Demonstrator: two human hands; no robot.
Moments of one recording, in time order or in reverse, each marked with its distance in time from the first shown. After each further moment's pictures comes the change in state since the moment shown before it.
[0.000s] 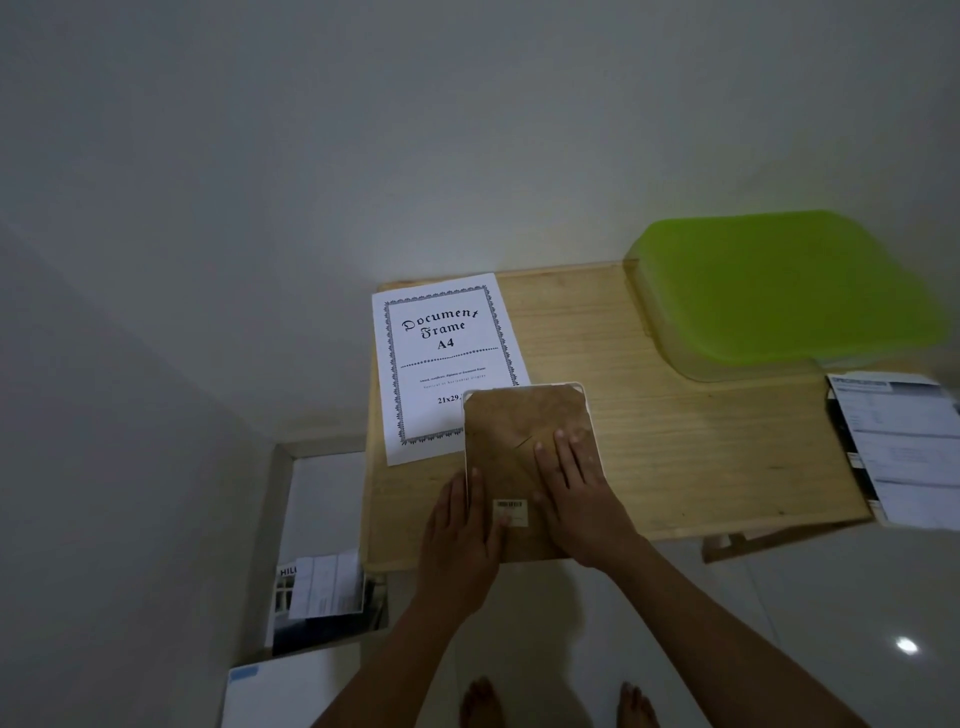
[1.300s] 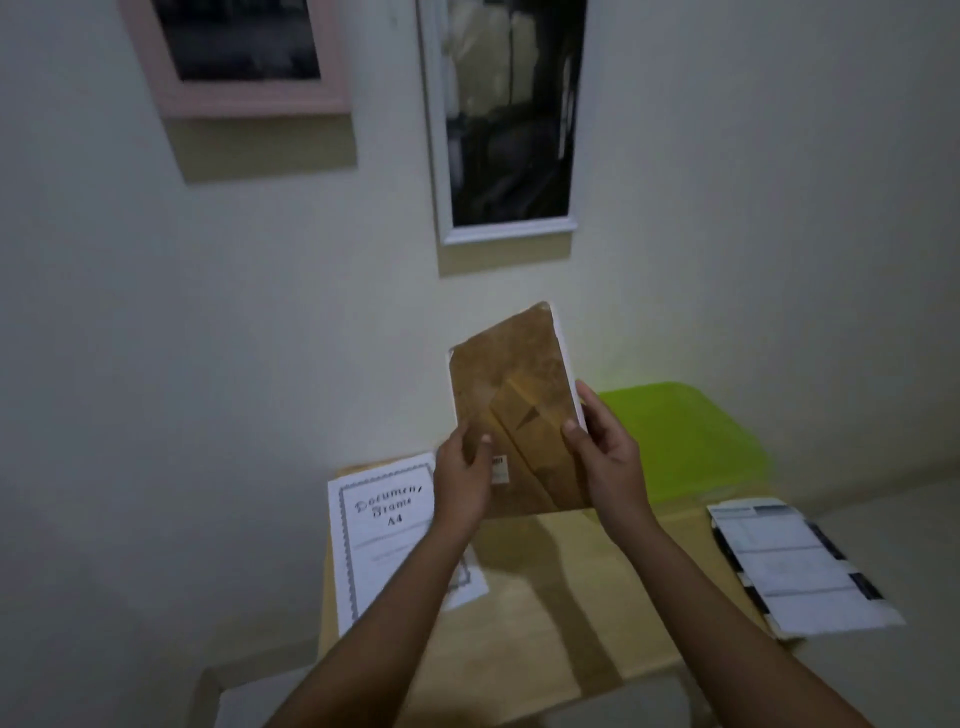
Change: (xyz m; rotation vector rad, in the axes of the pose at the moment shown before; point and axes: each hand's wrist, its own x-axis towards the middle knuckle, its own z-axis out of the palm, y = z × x) left_hand 0.086 0.170 -0.221 -0.943 0.293 0.101; right_hand -0.014 -0.006 -0.244 1.270 0.813 -0.141
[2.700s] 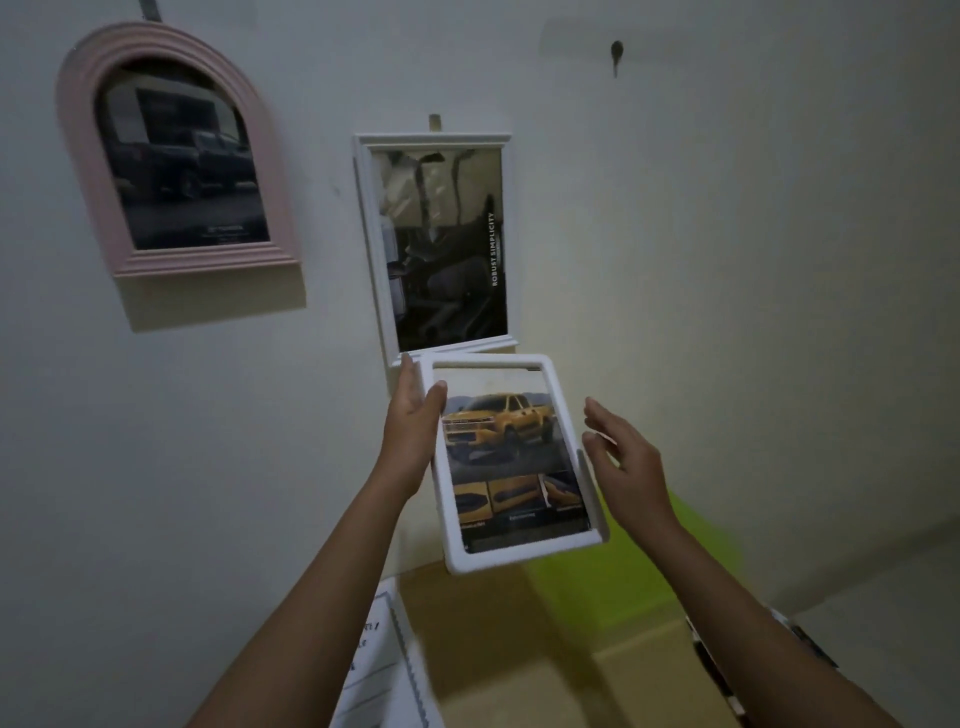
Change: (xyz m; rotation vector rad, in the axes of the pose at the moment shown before) left_hand 0.079 0.157 0.000 -0.273 -0.080 0.271; right_hand 0.091 -0.057 -0.071 -0.451 0.103 -0.315
